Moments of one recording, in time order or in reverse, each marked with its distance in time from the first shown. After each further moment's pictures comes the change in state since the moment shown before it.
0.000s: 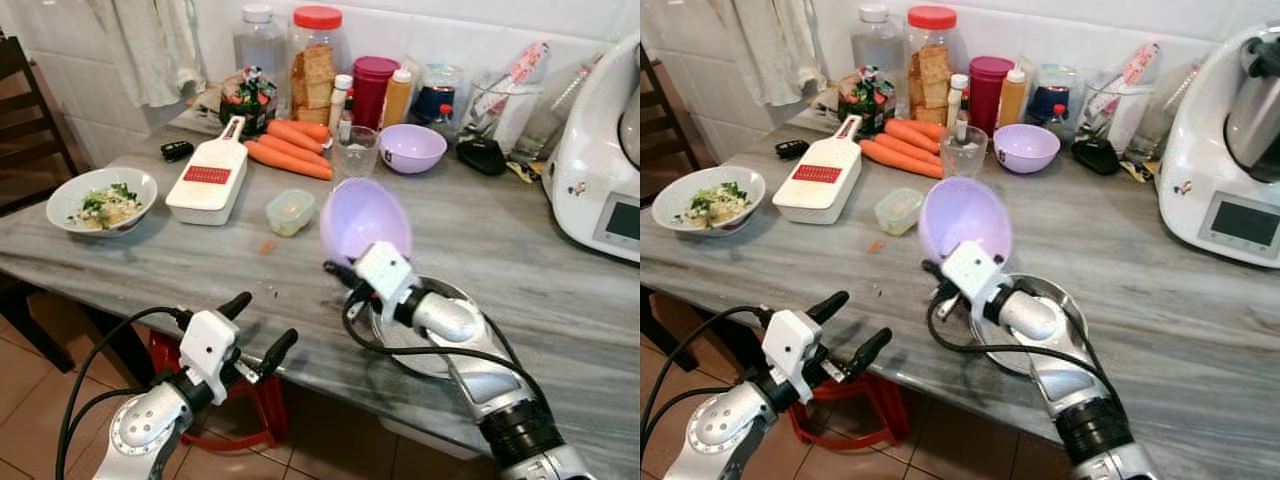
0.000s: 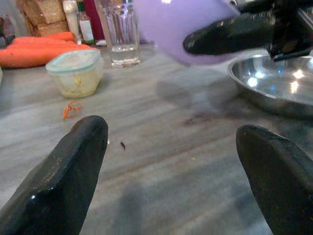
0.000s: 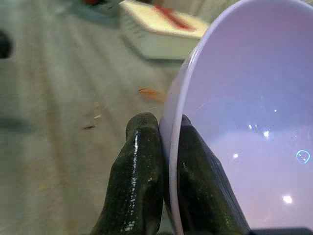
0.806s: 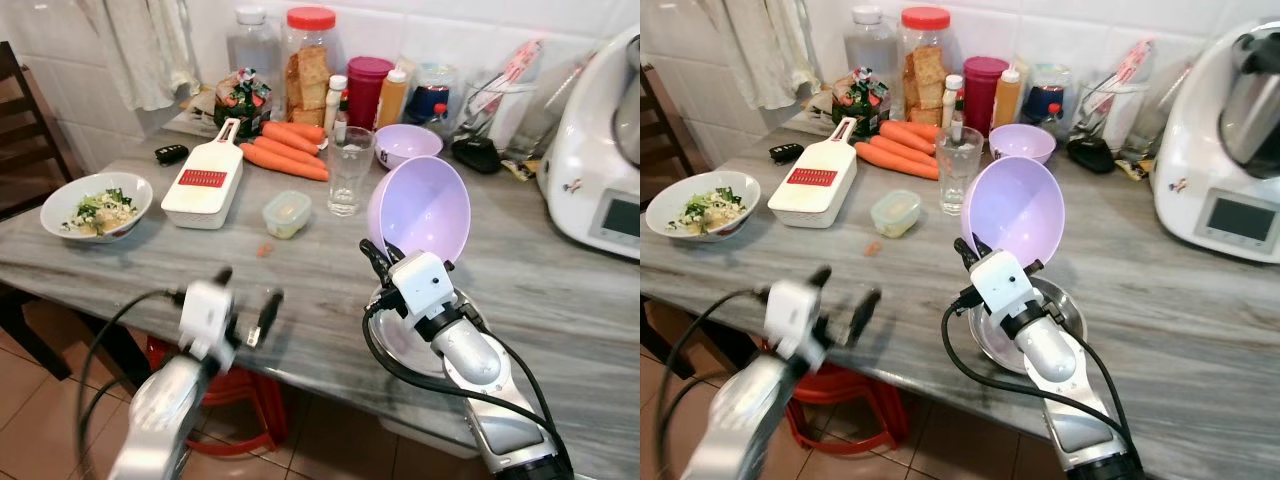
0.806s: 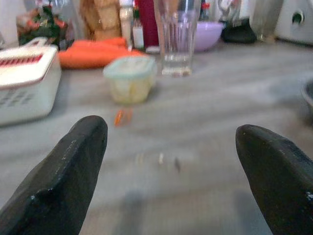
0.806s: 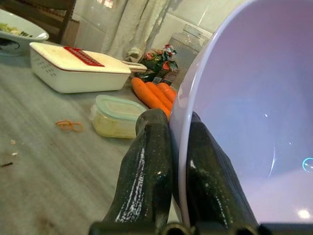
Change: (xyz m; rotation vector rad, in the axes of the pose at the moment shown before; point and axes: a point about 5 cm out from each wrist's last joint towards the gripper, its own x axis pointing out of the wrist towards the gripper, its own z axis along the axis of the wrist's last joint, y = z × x) left arm 0.016 0.015 -0.006 -0.025 -0.021 0.219; right arm -0.040 0.000 0.013 -0.070 -0.158 -0.420
